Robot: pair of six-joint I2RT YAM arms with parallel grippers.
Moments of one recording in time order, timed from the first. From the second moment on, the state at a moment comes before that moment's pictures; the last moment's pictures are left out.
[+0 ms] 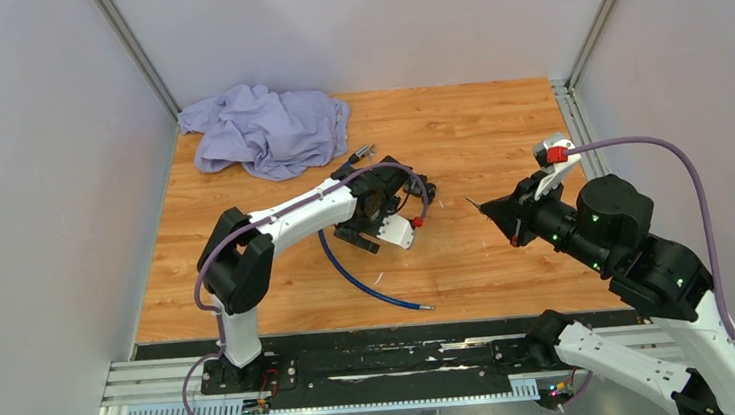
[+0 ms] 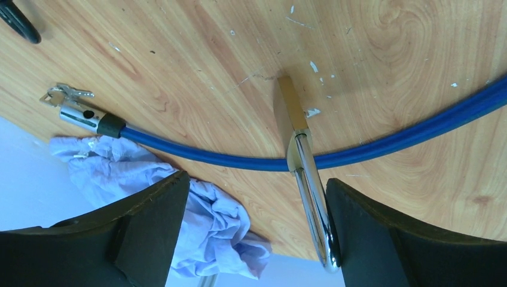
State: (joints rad) left arm -0.83 1.88 1.46 -0.90 -0.22 1.24; right arm 0.74 0.67 1.22 -0.82 0.09 0.25
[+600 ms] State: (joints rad) left arm -0.83 1.88 1.54 -0.93 -0.22 1.31; right arm 0.74 0.67 1.22 -0.82 0.10 0.25
